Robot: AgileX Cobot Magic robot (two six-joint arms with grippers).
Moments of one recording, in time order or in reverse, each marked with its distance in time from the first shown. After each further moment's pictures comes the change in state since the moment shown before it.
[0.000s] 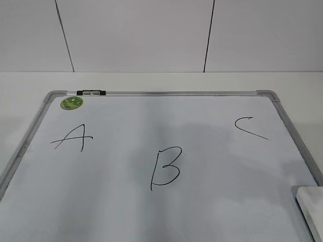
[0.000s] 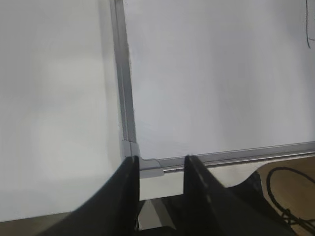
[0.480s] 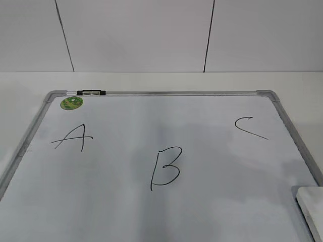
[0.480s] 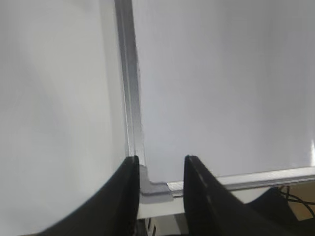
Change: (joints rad) left arm 0.000 0.518 -0.181 0.034 -0.066 -0.002; right arm 0.000 0.001 0.000 -0.002 0.000 0.000
